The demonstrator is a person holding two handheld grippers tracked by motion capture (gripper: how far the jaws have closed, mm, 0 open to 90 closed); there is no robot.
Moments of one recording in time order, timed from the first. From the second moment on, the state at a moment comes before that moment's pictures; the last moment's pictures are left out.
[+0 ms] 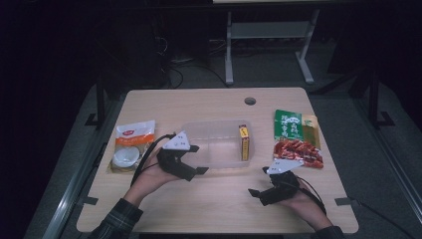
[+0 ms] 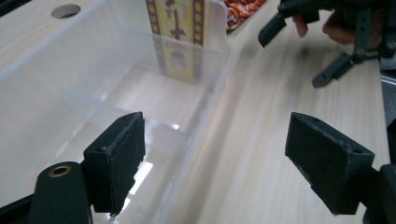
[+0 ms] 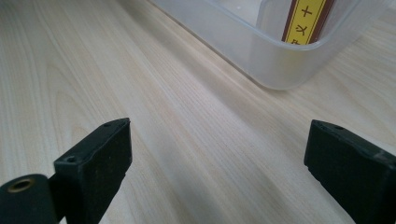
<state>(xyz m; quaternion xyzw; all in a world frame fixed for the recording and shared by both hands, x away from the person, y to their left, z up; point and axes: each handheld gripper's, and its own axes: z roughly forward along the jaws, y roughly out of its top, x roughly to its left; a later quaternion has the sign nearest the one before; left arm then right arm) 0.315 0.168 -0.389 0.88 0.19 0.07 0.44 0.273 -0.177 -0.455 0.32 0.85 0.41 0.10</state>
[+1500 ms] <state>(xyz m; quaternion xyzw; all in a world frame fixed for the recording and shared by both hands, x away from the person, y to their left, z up) 0.266 0.228 -0.437 0.87 0.24 0.08 0.41 0.354 -0.241 -0.421 0.42 0.80 0.39 0.17</state>
